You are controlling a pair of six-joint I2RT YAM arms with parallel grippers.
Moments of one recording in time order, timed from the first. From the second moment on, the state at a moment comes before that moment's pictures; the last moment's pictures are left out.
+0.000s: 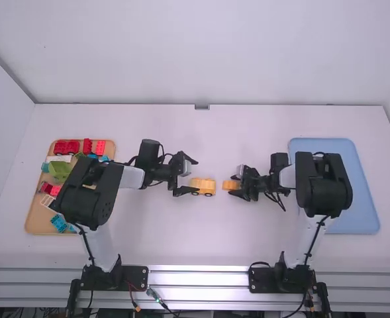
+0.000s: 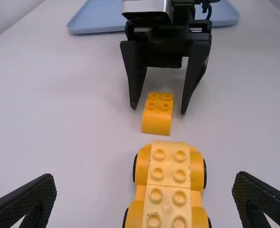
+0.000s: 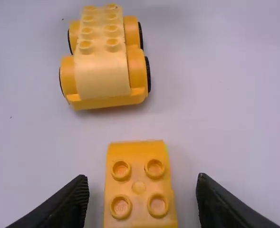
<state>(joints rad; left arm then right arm) -0.21 1.92 0.80 0.31 1.07 0.88 -0.01 2.07 0.79 -0.05 -1.06 -1.30</state>
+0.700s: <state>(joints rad) -0.21 1.97 0.80 0.28 1.07 0.94 0.01 2.07 0.81 -0.06 -1.04 -1.31</state>
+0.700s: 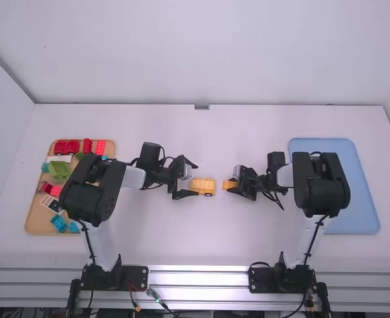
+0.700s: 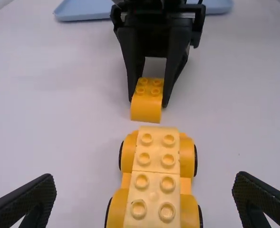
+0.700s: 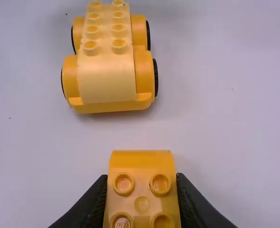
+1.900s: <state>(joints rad) -0.27 2.15 0.87 0.35 1.03 0.96 0.24 1.91 0.81 0.06 -1.06 -1.04</state>
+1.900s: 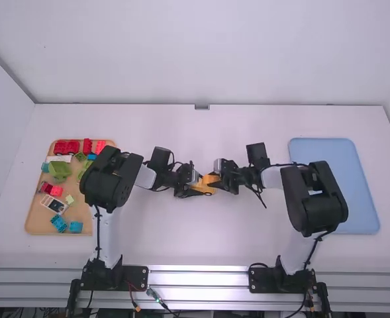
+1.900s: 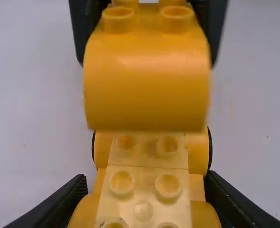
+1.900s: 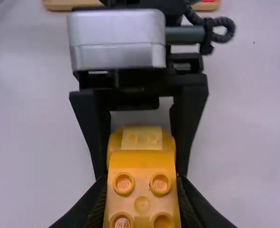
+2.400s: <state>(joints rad) -0.27 2.15 0.87 0.35 1.03 0.96 0.29 1.97 0.83 0.14 -1.05 -0.94</state>
